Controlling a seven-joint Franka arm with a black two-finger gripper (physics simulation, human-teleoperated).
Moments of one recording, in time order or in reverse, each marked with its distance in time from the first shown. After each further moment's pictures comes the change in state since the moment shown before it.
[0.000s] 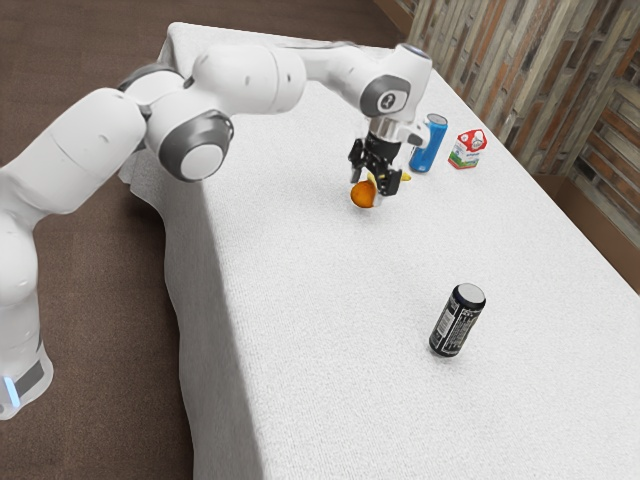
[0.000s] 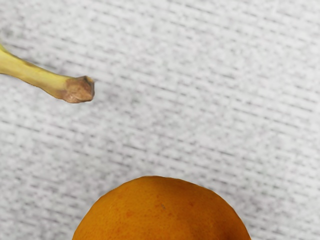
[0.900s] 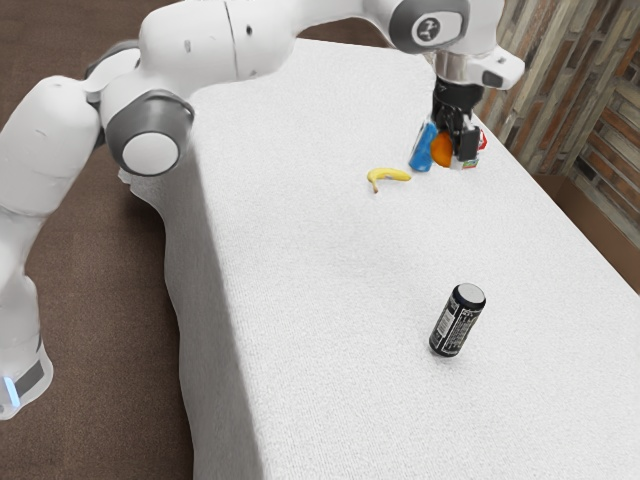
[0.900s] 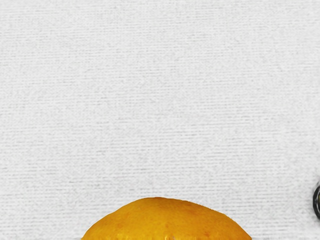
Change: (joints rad) arm -0.341 -0.273 0.104 0.071 0.010 -0.062 0.008
